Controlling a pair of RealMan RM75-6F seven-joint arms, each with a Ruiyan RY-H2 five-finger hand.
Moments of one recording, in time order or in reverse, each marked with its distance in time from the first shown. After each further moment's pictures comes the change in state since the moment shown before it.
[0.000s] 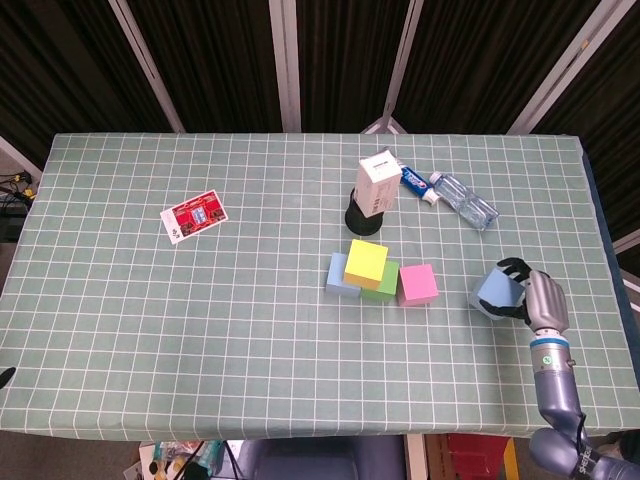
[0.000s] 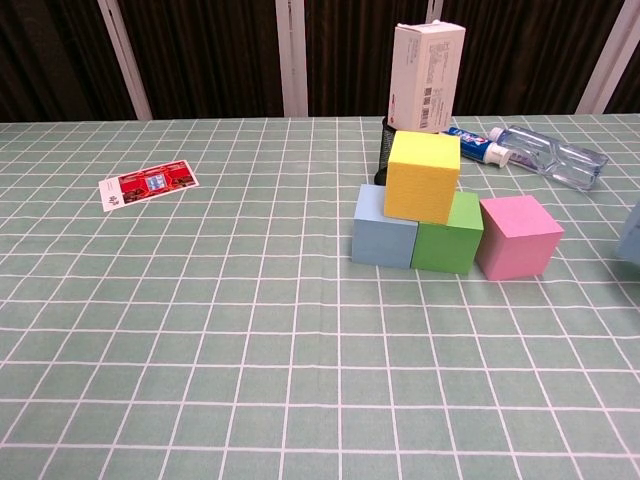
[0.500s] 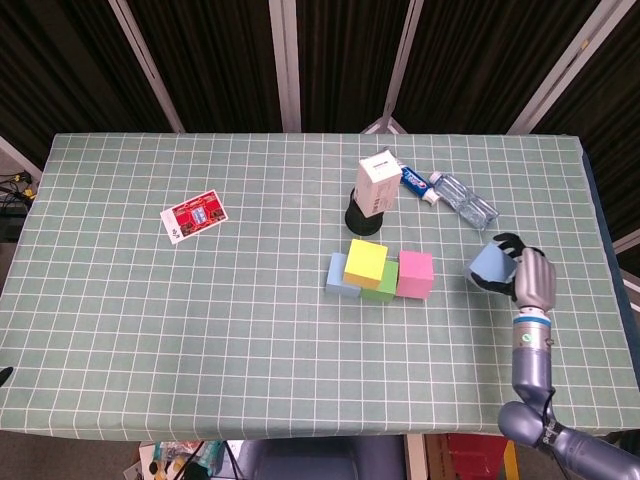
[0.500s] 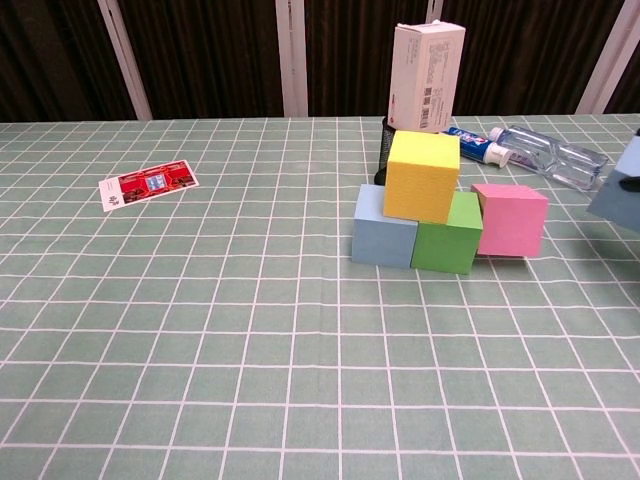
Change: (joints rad) left arm 0.001 -0.002 -0.002 0.003 0.001 0.004 -0.001; right arm 0.067 -0.124 0.089 0.097 0.069 0.114 -0.047
